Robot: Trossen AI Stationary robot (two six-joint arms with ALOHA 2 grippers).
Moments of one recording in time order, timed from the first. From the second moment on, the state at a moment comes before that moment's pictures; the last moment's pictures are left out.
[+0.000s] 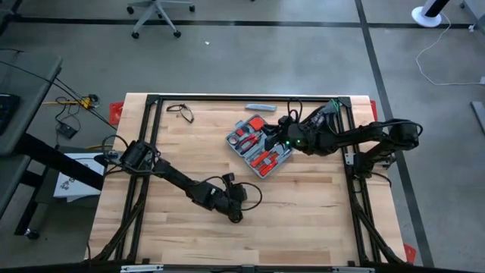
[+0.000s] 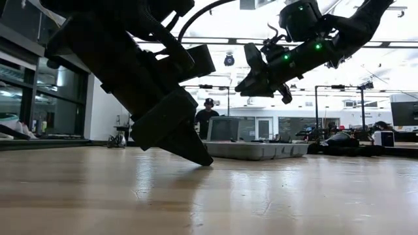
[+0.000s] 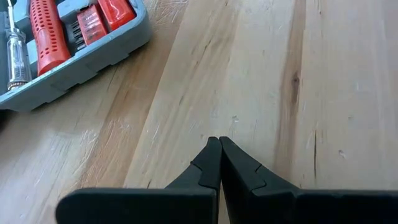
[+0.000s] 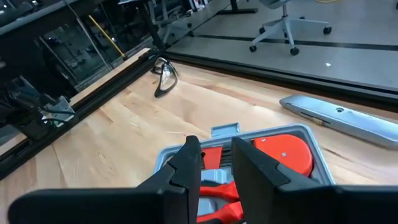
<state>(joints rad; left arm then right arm) -0.43 2.04 1.06 -0.02 -0.55 -0.41 -0.17 1.51 0.62 0.54 0.41 0.50</state>
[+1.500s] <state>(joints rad) -0.35 1.86 1.07 -0.48 -0.60 -0.24 0.43 1.52 0.52 0.19 0.49 0.97</state>
